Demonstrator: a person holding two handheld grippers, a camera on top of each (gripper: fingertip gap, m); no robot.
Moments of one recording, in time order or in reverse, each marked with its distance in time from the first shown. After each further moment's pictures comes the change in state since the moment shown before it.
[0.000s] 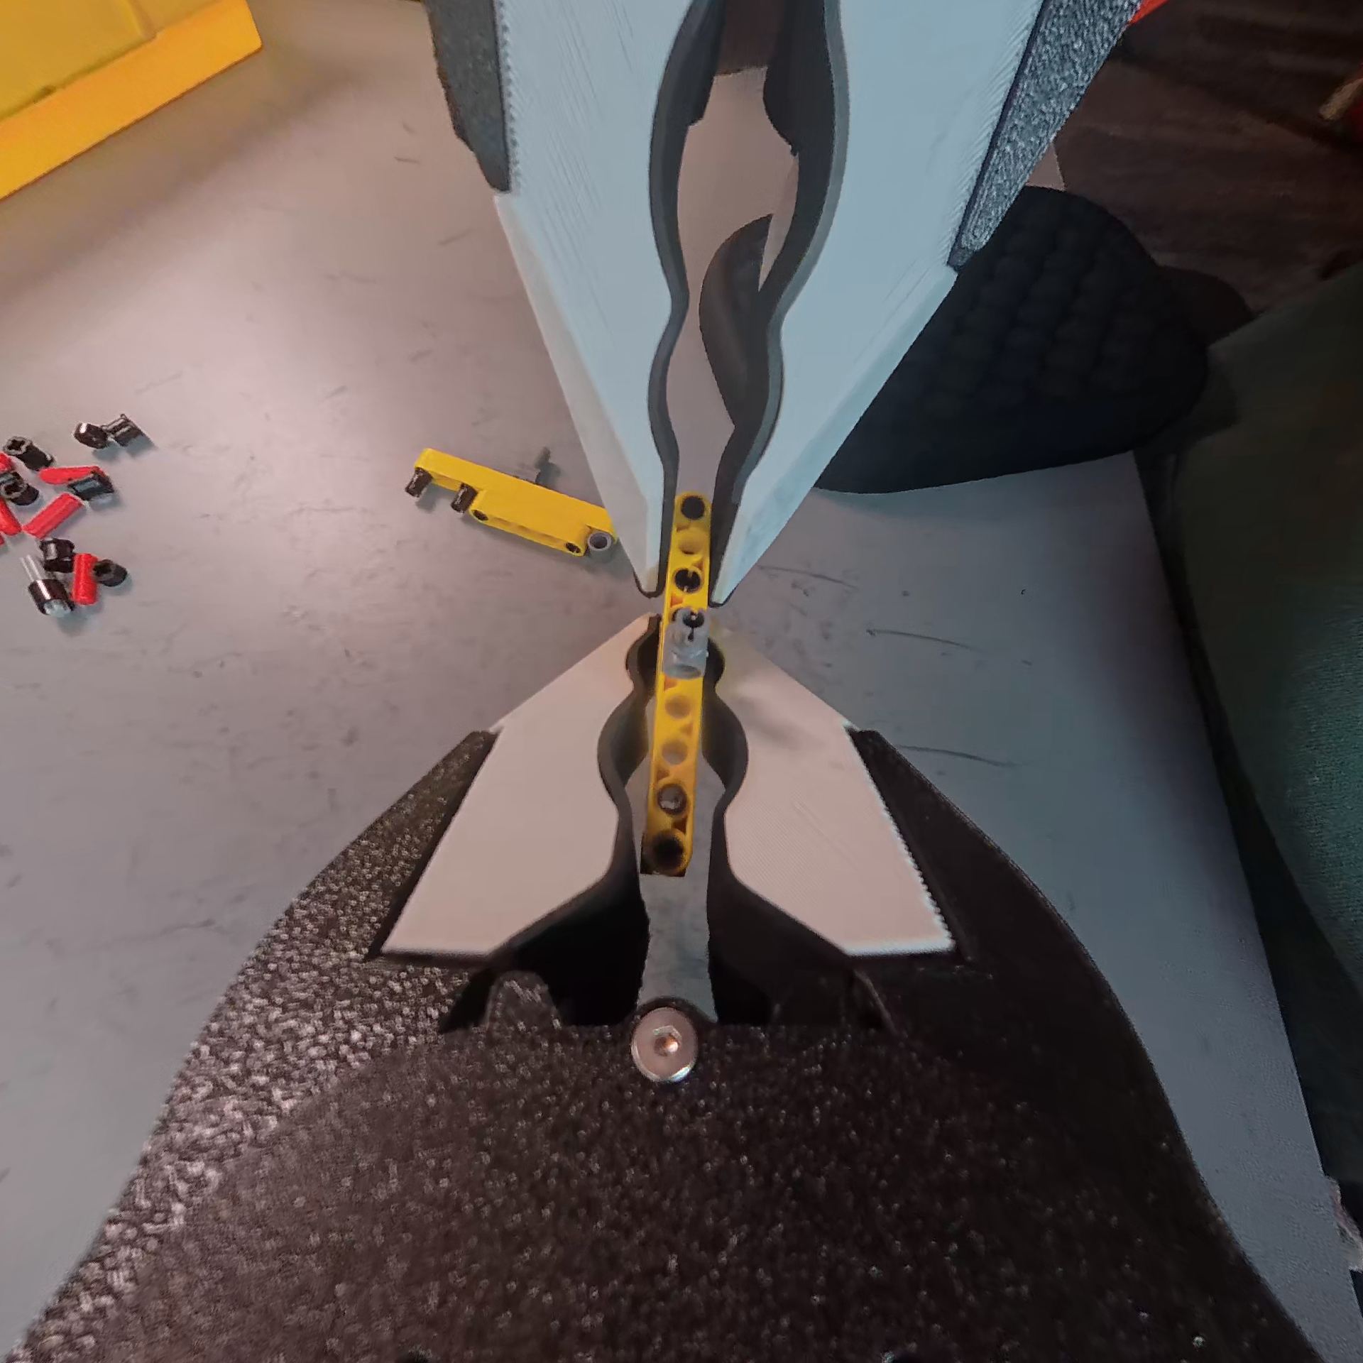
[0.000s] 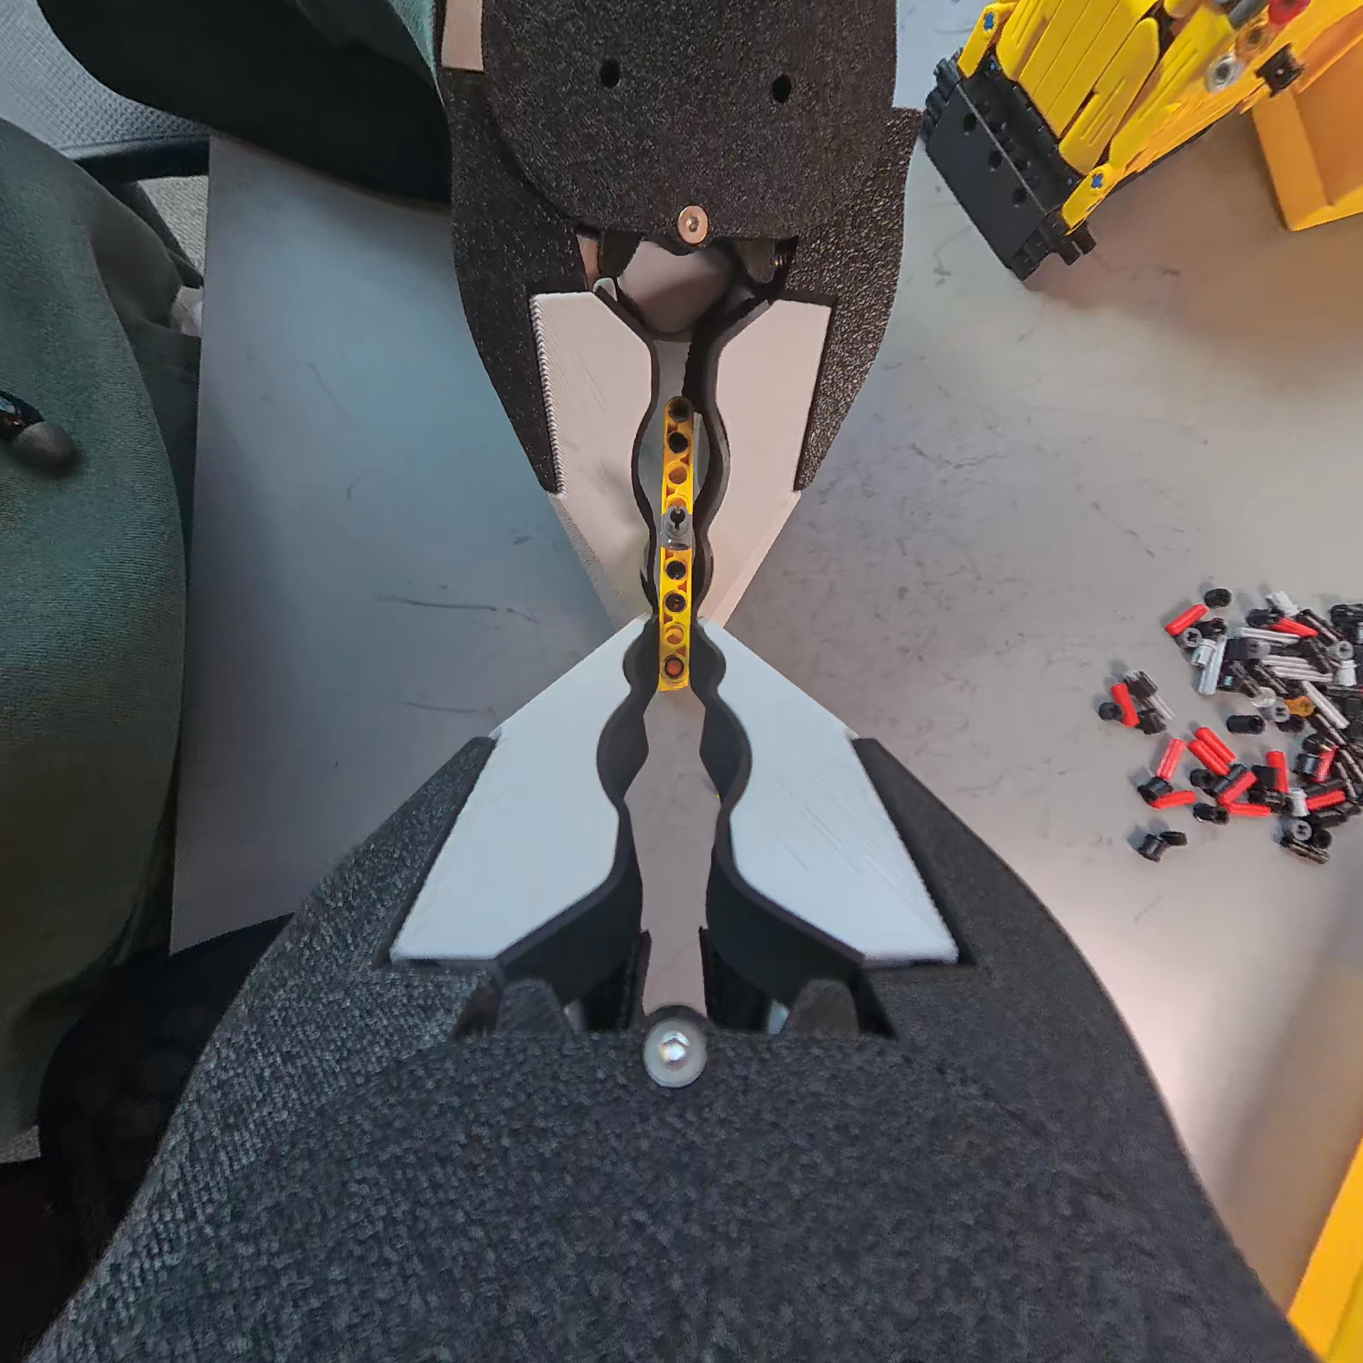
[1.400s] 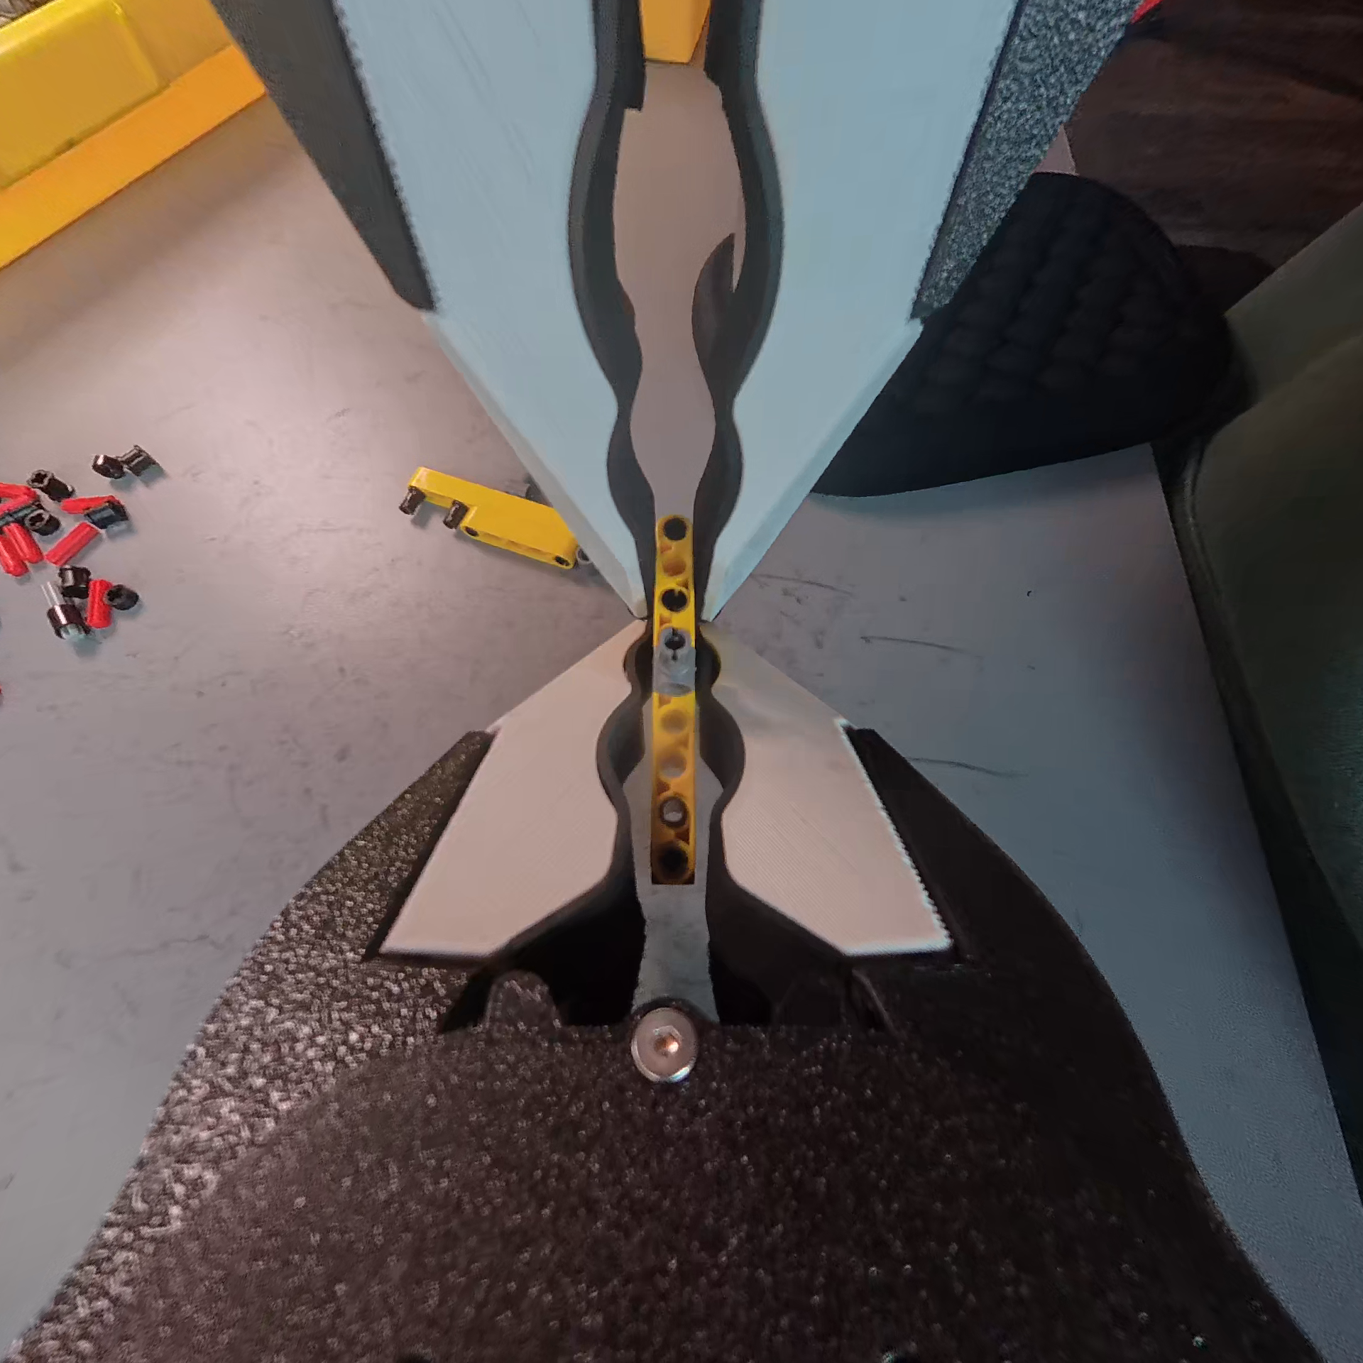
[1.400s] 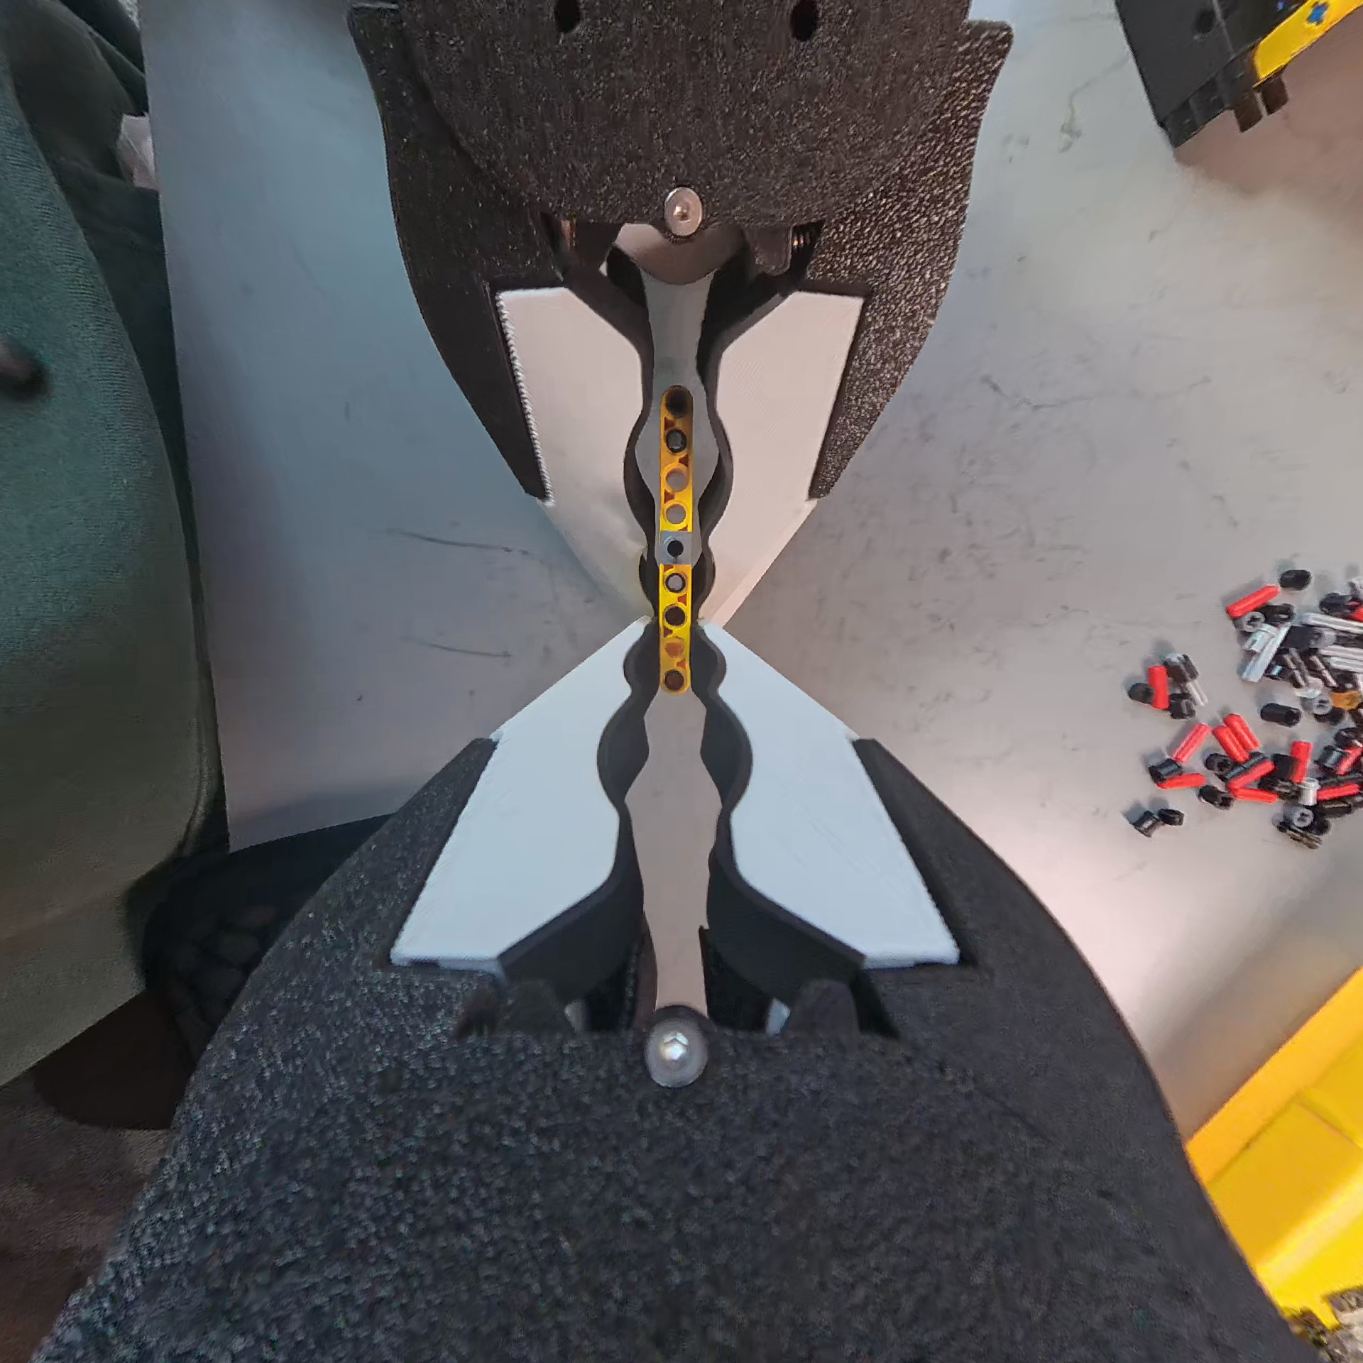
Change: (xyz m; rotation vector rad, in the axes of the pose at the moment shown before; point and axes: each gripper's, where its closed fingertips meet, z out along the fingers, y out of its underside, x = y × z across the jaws) left arm 0.004 -0.002 0.004 0.008 -0.037 0.042; right arm -0.006 0.007 0.002 -0.265 -0.067 -0.034
